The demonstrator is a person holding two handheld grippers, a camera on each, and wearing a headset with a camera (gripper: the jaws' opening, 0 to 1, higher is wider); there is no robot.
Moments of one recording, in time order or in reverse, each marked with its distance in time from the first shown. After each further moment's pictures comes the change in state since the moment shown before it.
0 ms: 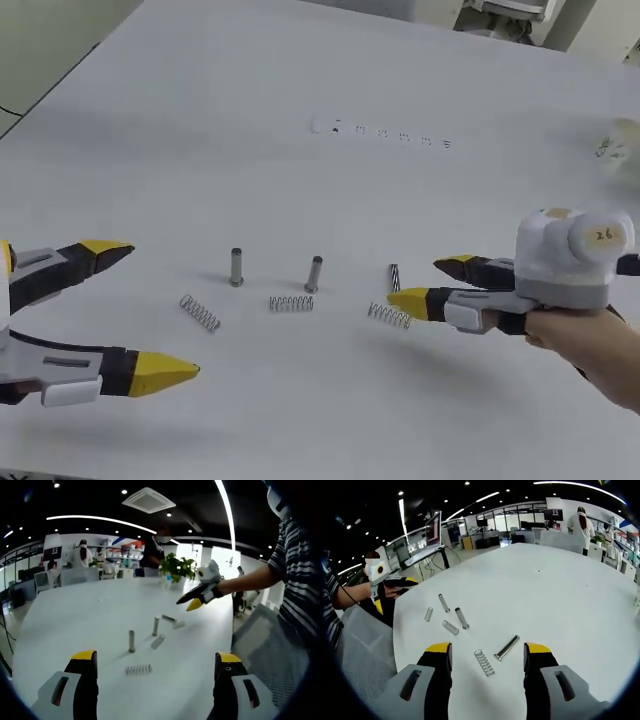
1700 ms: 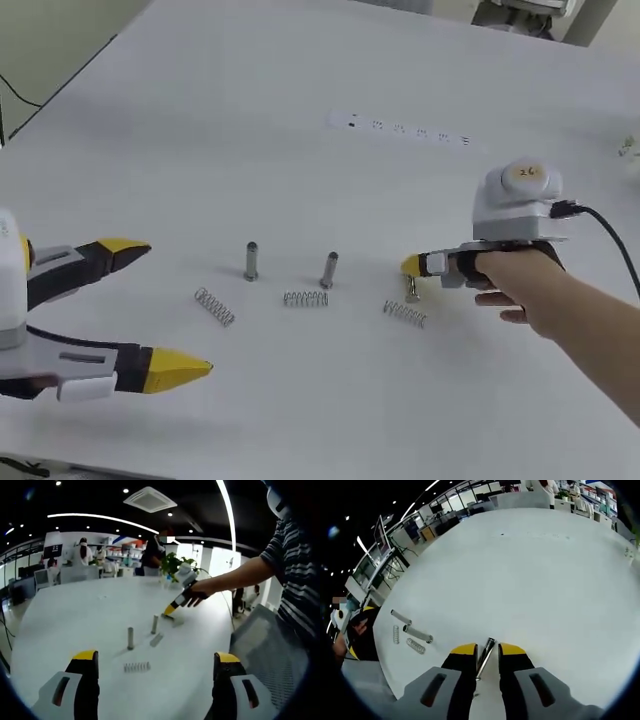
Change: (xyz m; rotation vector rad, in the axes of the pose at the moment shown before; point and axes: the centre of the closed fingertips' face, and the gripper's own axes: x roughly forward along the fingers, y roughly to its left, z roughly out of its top) left arm -0.002 -0.002 -0.004 -0.017 0.000 -0.005; right arm 0.054 -0.046 -0.023 0.353 0.216 -0.176
